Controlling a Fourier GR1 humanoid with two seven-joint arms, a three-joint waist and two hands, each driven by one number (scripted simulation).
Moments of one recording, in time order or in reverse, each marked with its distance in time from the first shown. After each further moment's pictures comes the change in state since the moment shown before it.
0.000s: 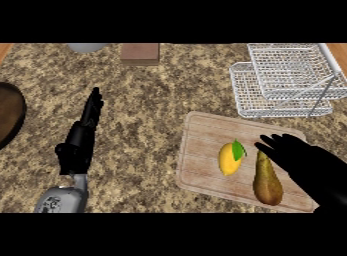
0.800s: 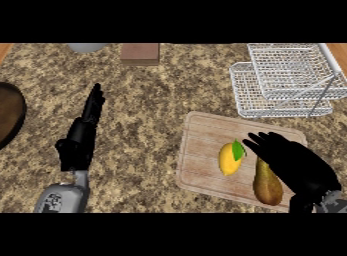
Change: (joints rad) left arm -0.025 -0.008 0.004 -0.006 -0.010 -0.003 0.023; right arm -0.031 0.124 0.029 0.155 0.160 -0.037 -0.057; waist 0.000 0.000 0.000
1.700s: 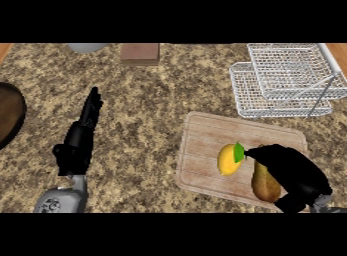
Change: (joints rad) left arm 0.032 -0.006 0.007 -0.018 -0.007 -0.009 -0.008; right arm 0.078 0.070 -0.049 0.124 0.080 -0.182 -0.131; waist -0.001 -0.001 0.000
